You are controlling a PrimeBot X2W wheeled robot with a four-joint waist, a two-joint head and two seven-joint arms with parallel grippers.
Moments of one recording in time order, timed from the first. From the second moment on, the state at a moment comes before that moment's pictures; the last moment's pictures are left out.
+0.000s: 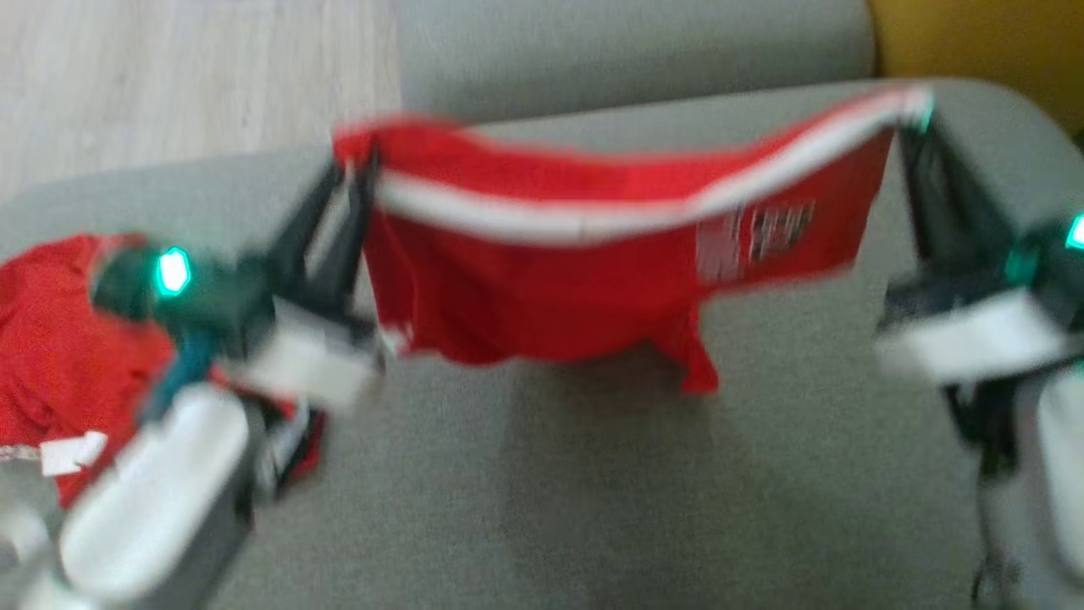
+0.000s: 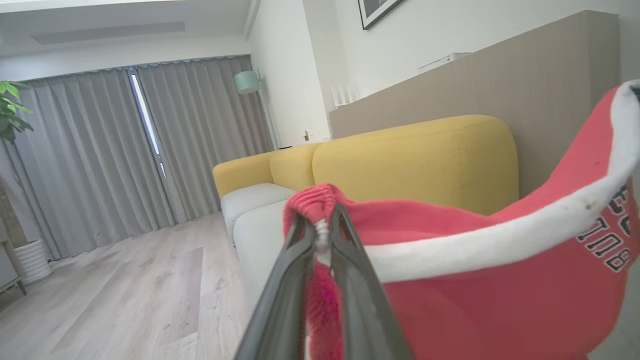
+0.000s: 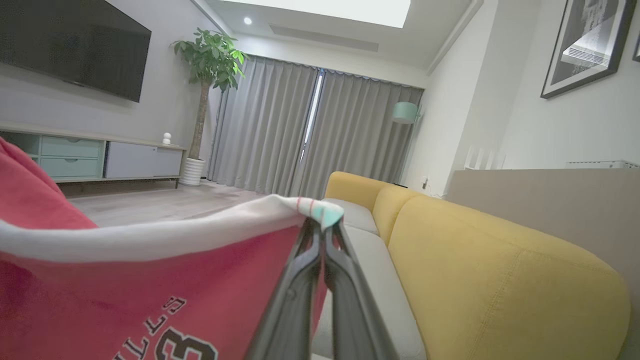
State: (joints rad) left arm -0.41 0.47 -0.58 -0.16 -0.40 0.20 0.02; right arm -0.23 -0.20 0.10 -0.19 0.04 0.13 0.01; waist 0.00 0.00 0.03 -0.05
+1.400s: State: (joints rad) left arm -0.92 0.25 -0.70 0.76 -0.40 -0.13 -0.26; right arm -1.01 -0.34 0.56 1.00 0.17 0.13 -0.17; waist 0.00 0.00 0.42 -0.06
